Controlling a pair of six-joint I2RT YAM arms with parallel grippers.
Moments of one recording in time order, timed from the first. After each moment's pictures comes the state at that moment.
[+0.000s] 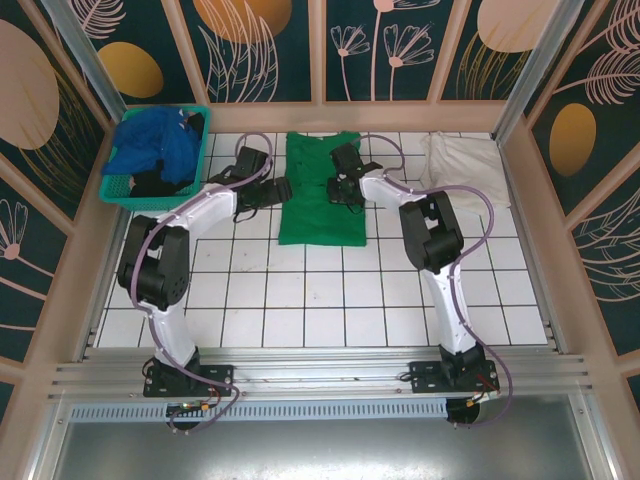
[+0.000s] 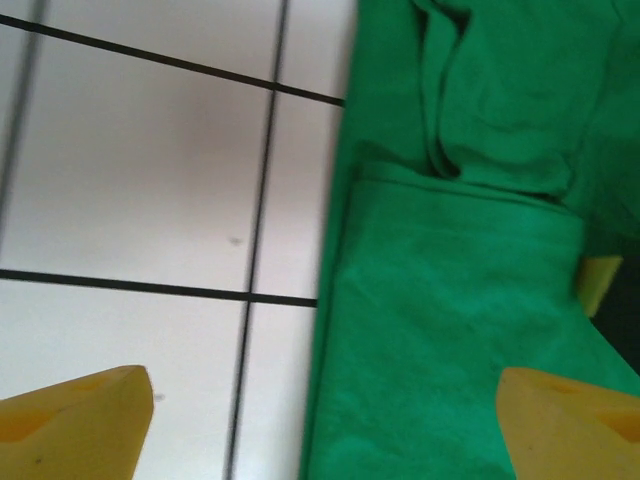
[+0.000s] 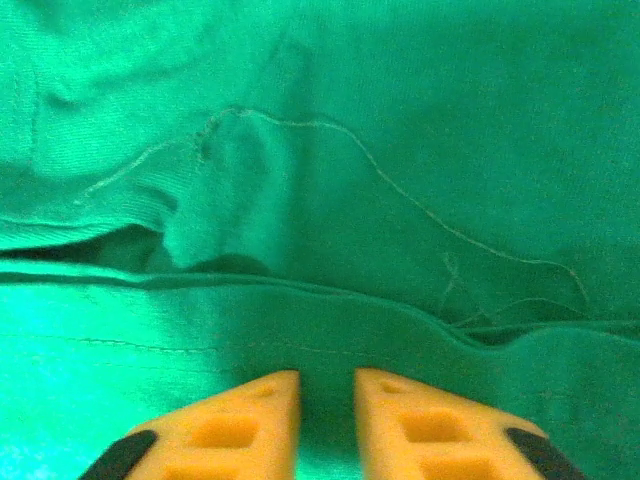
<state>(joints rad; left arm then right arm) -0.37 1.91 1.37 -0.39 0.04 -0.57 0.50 2.33 1.83 -0.54 0.01 0.47</state>
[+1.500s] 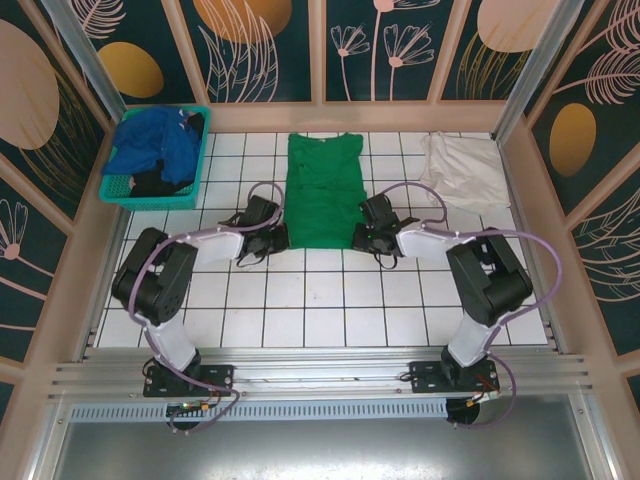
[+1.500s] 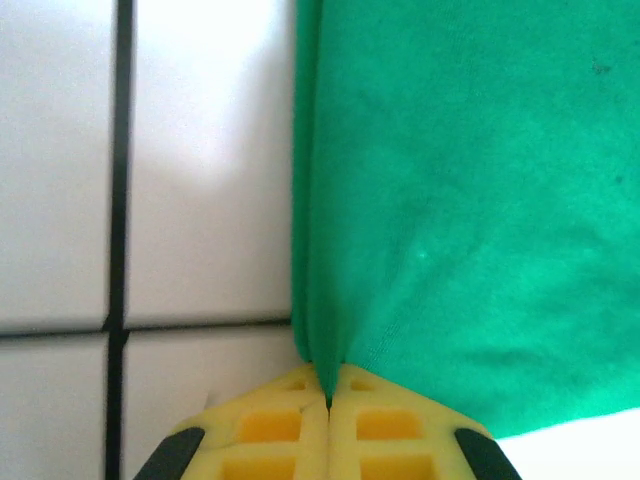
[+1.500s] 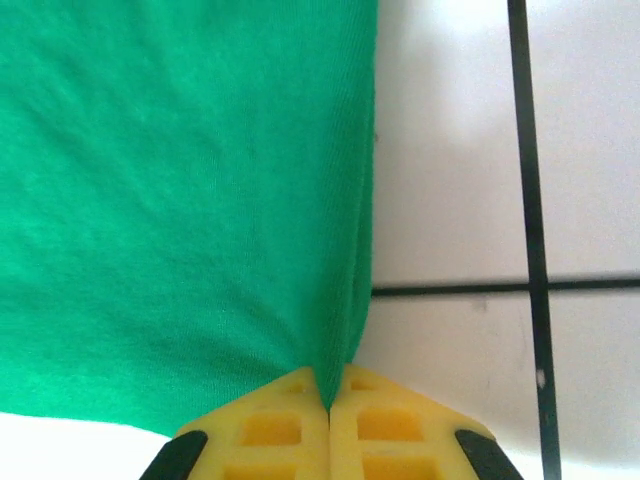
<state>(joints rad) -0.47 1.75 0.90 -0.12 0.14 -0.66 0.56 1.70 0.93 -0.24 0.01 0.64</state>
